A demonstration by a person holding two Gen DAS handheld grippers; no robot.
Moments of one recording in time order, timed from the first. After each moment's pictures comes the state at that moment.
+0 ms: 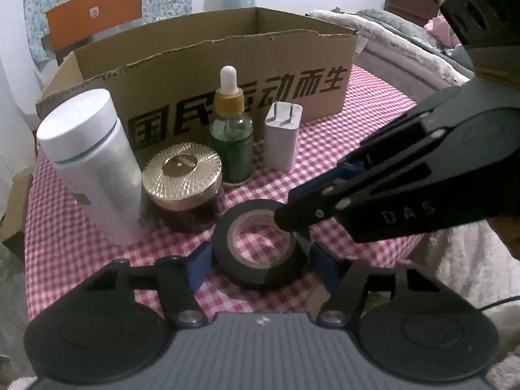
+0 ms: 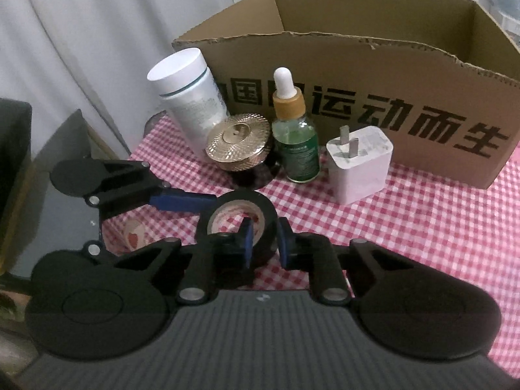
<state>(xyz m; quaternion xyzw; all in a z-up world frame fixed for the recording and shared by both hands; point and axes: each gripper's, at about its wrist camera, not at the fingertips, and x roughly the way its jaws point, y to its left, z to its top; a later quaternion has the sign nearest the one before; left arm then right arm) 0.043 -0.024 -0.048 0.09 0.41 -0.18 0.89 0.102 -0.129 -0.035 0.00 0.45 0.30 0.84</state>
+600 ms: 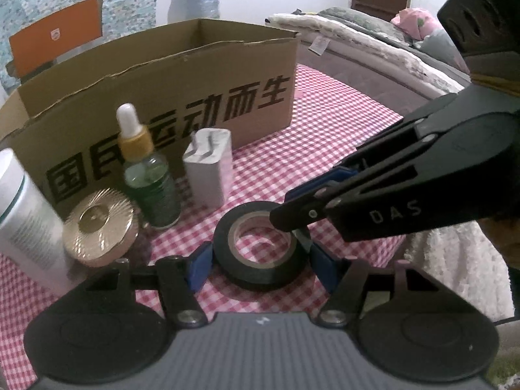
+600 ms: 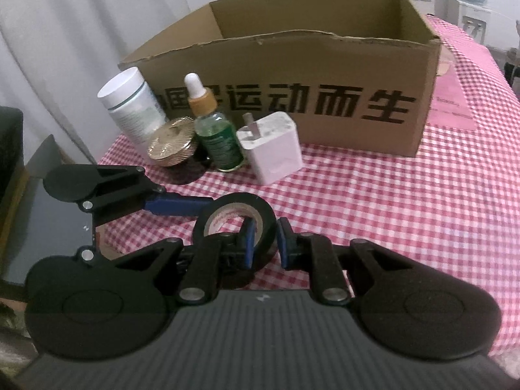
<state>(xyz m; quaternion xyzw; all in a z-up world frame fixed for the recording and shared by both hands) 0.054 -0.079 -0.051 0.12 0.39 -0.23 0.88 0.091 -0.191 -0.040 0.03 0.44 0.24 0.87</state>
